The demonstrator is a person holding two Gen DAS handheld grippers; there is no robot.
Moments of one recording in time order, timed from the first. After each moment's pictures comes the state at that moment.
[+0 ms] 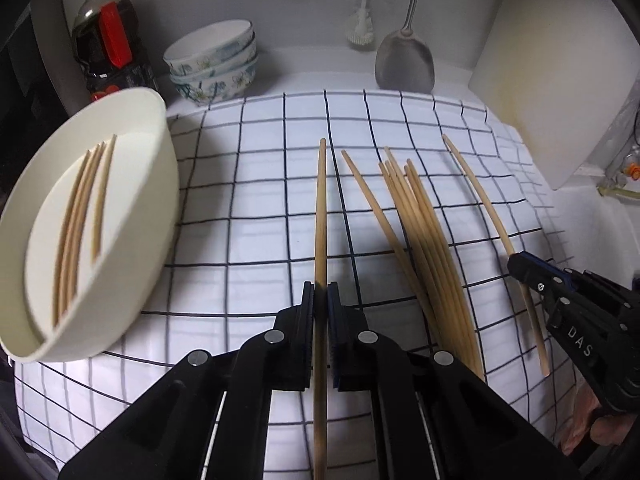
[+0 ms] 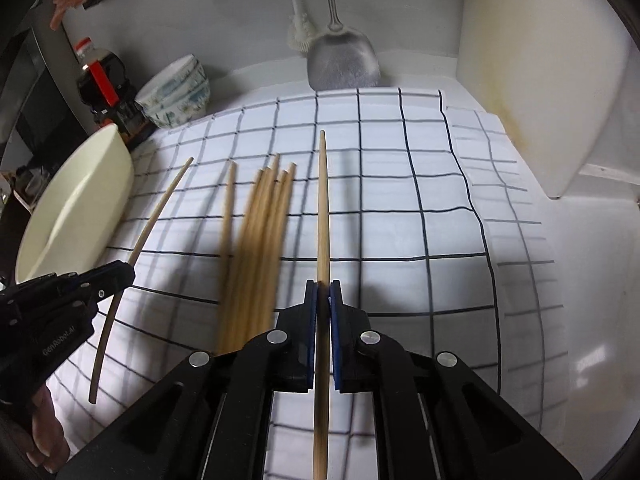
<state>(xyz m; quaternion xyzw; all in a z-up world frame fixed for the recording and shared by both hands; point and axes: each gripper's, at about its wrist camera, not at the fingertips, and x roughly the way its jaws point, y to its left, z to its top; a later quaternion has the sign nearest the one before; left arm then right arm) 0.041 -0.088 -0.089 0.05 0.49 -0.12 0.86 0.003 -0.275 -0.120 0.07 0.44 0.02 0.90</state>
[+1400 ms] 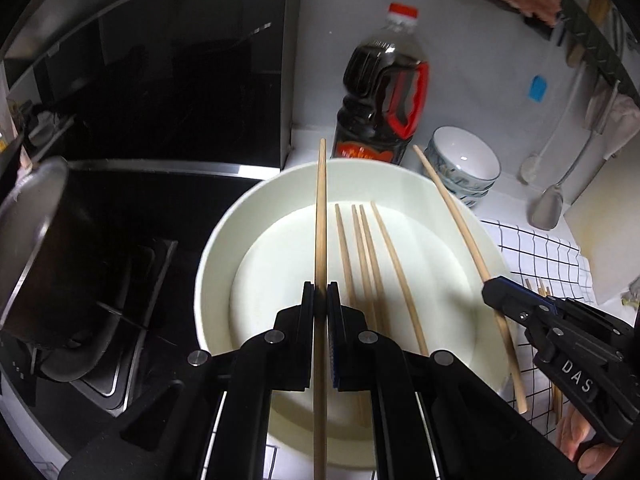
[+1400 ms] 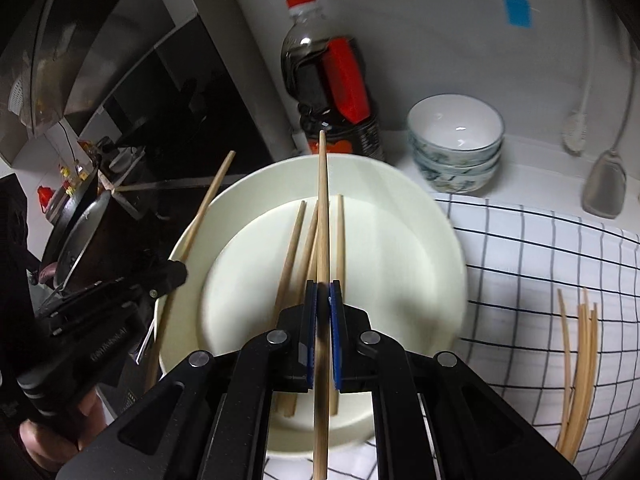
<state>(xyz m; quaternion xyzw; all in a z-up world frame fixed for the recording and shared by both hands) 0.096 0.188 -0.021 -0.05 0.44 -0.01 0.90 0.097 0.015 -0.042 0.05 0.42 0.19 0.89</state>
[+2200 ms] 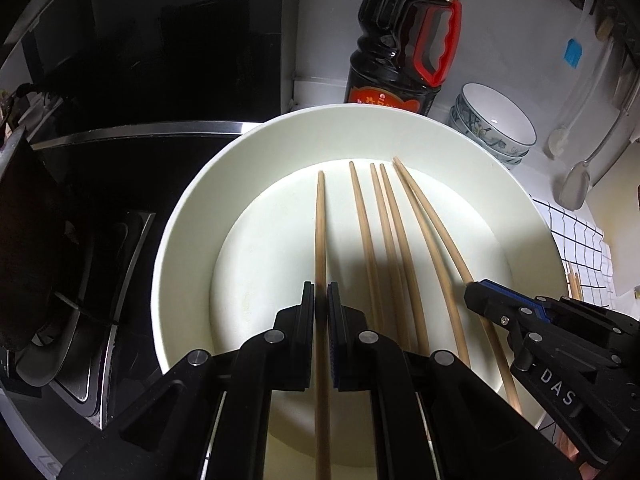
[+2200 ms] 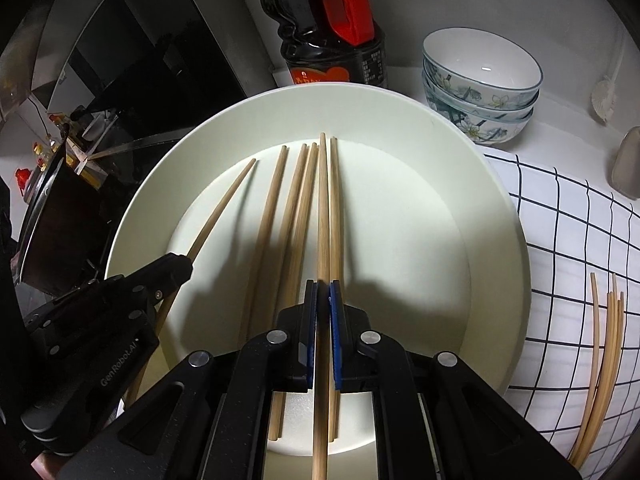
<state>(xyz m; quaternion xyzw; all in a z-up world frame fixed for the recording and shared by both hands) 0.124 0.186 -0.073 -0.04 0.49 -0.01 0.87 0.135 0.039 -0.091 0.02 0.50 0.16 0.85</state>
